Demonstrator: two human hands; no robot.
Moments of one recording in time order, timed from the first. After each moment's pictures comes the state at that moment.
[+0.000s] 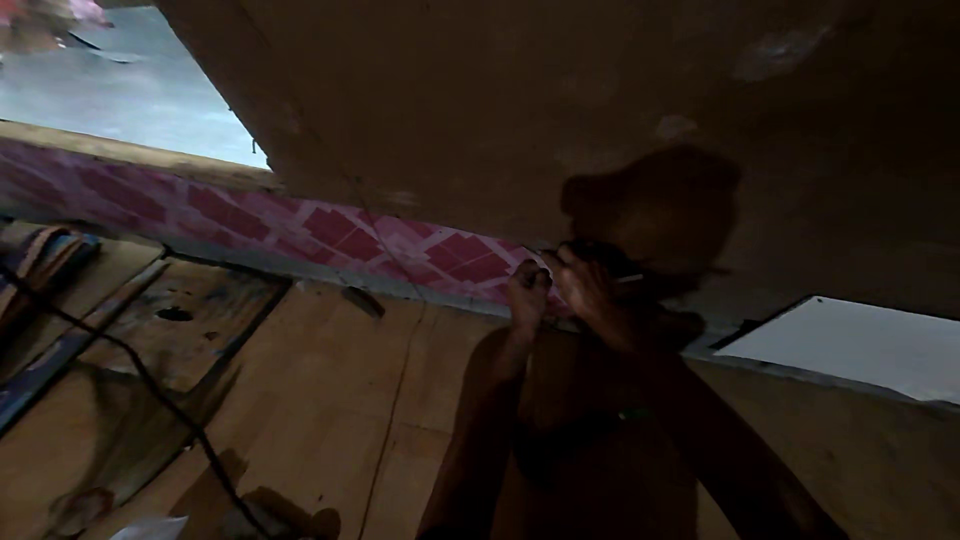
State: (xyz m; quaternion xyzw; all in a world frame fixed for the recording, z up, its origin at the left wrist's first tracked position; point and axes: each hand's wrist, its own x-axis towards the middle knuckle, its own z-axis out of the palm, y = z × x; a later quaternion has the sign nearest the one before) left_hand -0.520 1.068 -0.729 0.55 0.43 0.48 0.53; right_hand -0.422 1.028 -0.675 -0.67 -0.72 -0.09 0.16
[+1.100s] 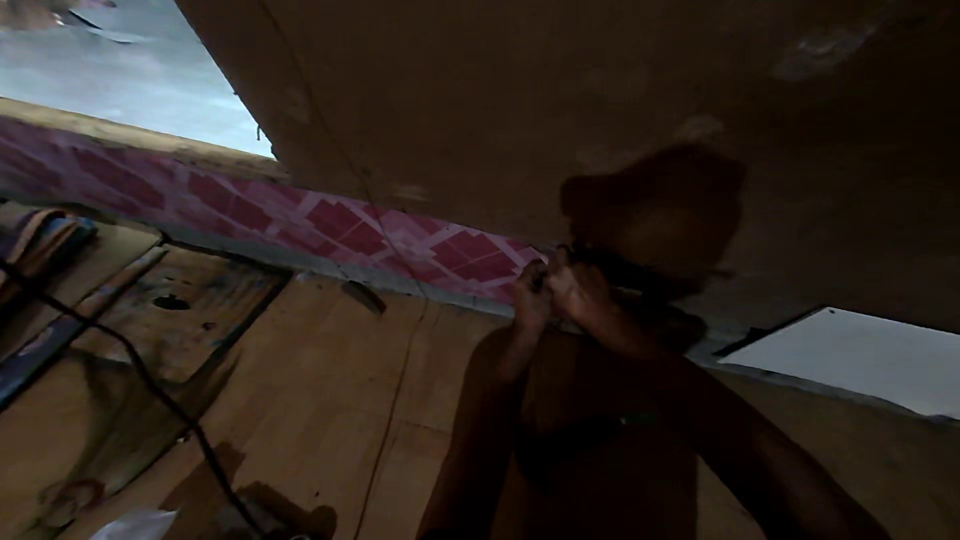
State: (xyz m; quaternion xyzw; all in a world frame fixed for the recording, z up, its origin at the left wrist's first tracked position) left_hand -0.525 1.070 -0.744 0.56 0.38 0.51 0.53; right_hand -0.452 1.033 -0.653 -0.72 -0.69 -0.01 -0.04
